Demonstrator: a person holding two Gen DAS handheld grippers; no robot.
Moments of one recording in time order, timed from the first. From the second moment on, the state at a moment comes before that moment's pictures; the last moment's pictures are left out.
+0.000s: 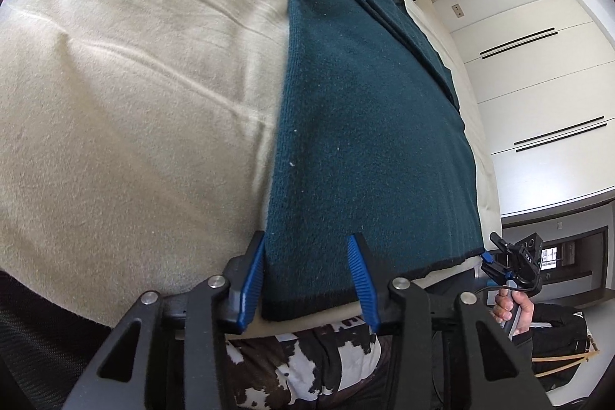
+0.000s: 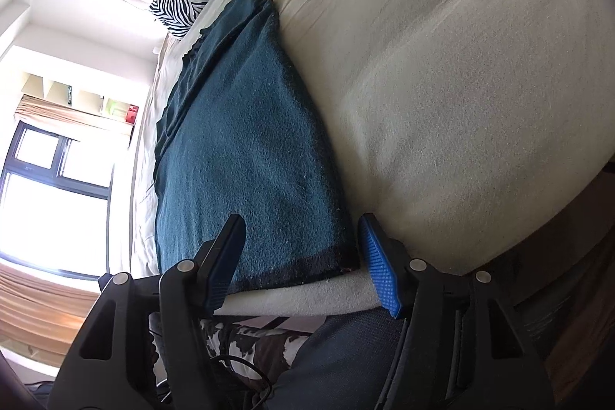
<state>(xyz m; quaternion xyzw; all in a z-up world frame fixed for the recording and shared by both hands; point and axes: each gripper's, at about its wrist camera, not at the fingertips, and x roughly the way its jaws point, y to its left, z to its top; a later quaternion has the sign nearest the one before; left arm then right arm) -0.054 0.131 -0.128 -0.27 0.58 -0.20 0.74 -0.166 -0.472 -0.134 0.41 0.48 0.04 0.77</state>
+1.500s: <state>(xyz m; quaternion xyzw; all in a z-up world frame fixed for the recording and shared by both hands) 0.219 0.156 -0.056 -0.50 0.40 -0.25 0.73 0.173 -0.497 -0.033 0.45 0.31 0.07 0.83</state>
